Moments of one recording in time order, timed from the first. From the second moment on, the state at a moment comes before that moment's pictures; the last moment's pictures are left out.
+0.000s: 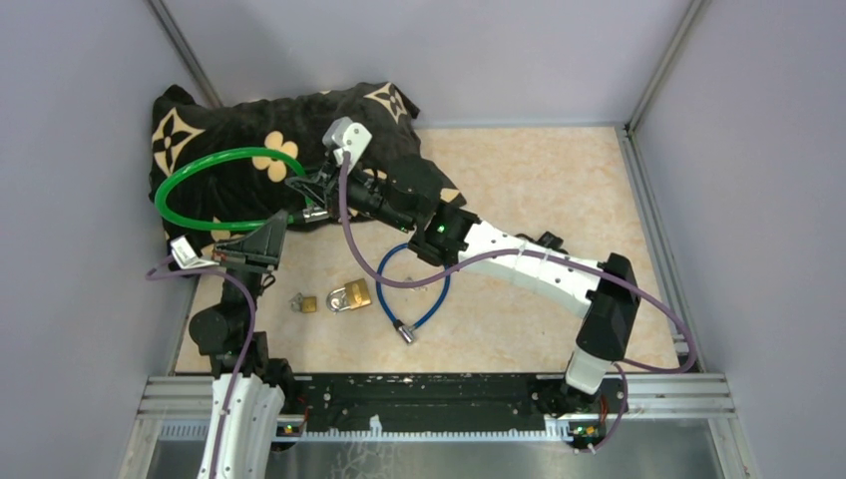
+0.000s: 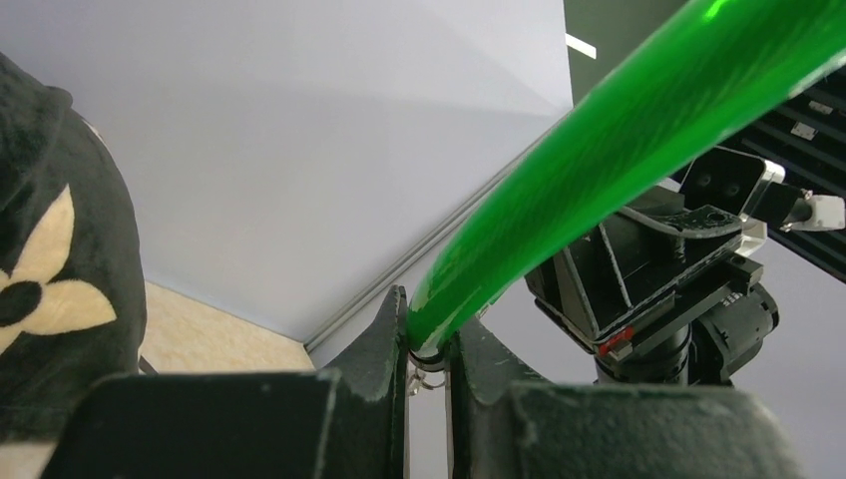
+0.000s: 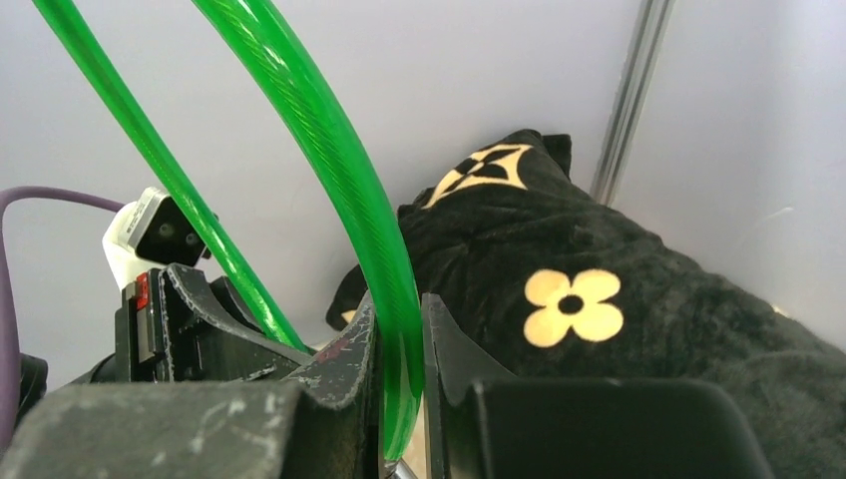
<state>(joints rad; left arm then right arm) 0.05 0.34 0.26 0.70 0.26 -1.29 1.11 1.70 1.66 0.29 -0.11 -0.03</state>
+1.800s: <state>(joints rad) 0.05 0.34 0.27 0.69 0.27 -1.28 0.81 1.73 1.58 0.09 -0.89 0.66</state>
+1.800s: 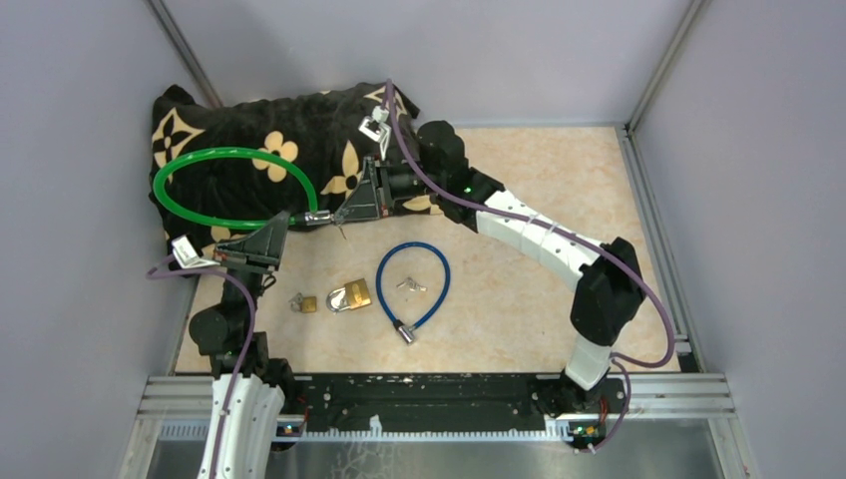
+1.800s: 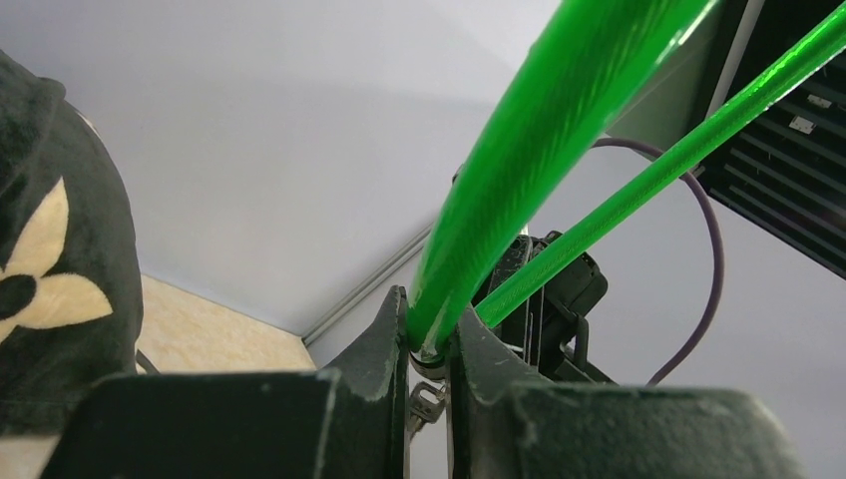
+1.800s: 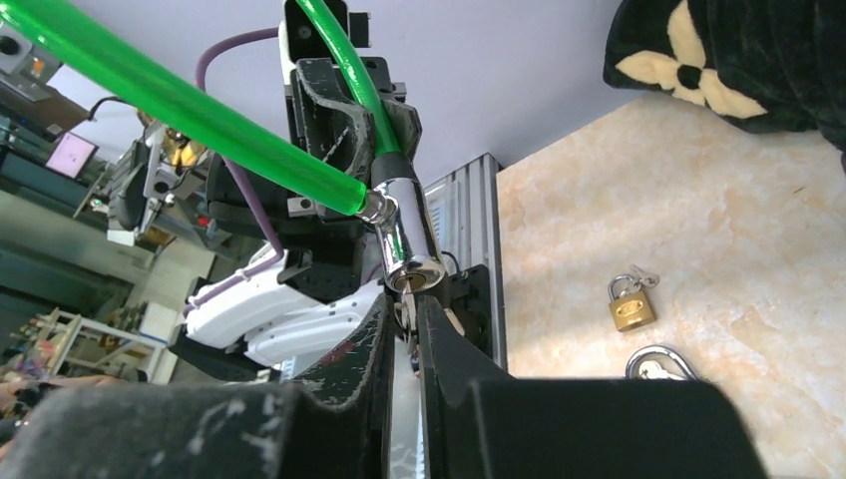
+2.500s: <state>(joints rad) 0.05 0.34 0.27 0.61 0.27 -1.30 1.00 1.61 1.61 -0.21 -0.42 -0.06</state>
